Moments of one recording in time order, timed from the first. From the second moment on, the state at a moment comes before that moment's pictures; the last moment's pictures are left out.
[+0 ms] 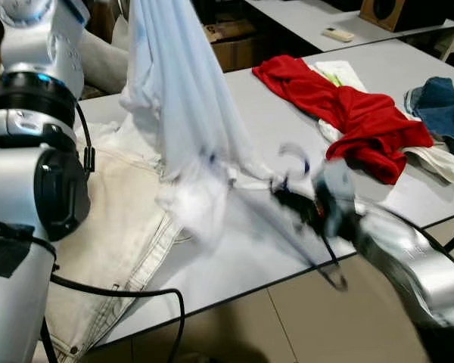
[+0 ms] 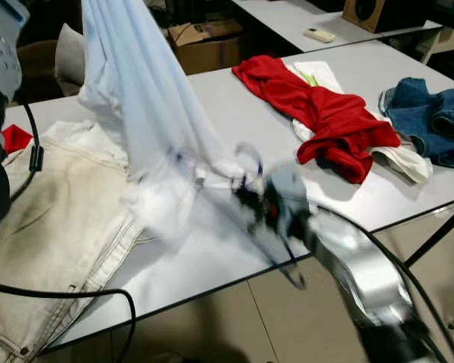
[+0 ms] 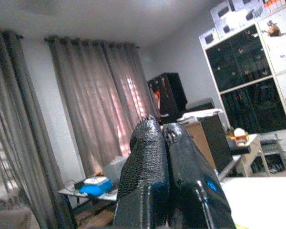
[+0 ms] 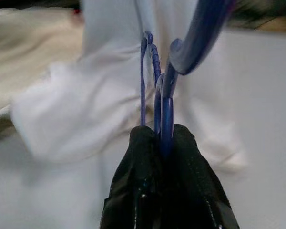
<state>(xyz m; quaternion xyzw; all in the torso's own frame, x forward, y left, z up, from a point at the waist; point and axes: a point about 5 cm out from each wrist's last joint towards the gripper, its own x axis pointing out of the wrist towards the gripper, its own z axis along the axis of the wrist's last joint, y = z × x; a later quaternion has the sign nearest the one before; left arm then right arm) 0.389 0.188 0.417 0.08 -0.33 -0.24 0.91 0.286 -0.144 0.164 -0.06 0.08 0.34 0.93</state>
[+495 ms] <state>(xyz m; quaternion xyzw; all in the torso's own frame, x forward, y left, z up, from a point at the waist) 0.404 0.225 0.369 0.11 -0.23 -0.10 0.96 0.301 -0.165 0.190 0.01 -0.03 0.23 0.97</state>
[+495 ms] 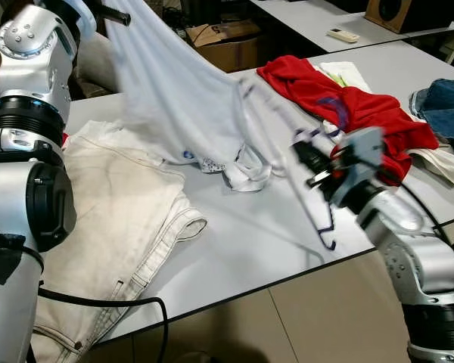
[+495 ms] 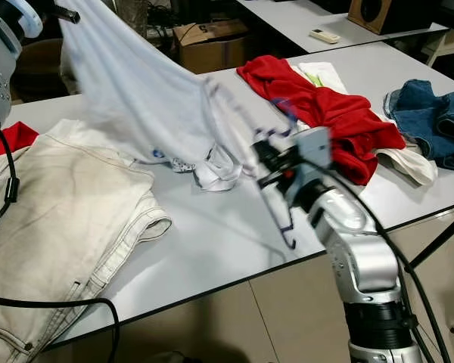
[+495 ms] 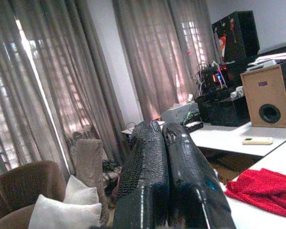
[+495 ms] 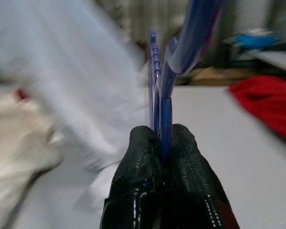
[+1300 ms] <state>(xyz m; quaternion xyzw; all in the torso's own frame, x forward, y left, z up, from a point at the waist) 0.401 0.206 0.376 0.16 -0.20 -0.20 0.95 0.235 -0.157 0.172 -0.01 0.08 0.49 0.87</state>
